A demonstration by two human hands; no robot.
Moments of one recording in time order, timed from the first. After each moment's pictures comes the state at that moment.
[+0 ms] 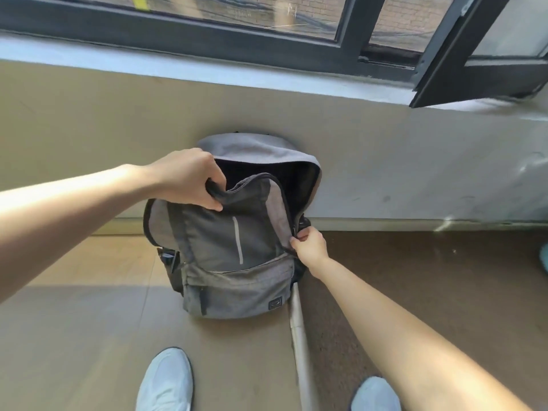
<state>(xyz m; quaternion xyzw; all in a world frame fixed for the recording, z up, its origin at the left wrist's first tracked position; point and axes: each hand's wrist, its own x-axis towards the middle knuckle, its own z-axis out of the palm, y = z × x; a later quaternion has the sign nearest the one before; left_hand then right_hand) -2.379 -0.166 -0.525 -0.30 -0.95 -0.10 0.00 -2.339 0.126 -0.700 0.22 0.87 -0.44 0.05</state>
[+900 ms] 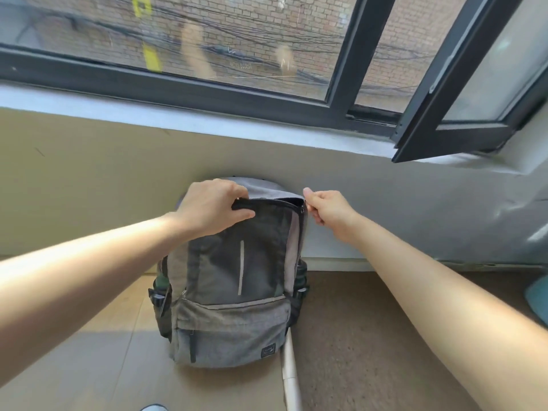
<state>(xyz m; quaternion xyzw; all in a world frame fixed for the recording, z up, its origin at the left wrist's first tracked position) -2.396 -0.125 -0.522 -0.23 -0.94 -0.14 0.19 -2.407 0.146 -0.520 0.05 0.85 -0.52 0.03</state>
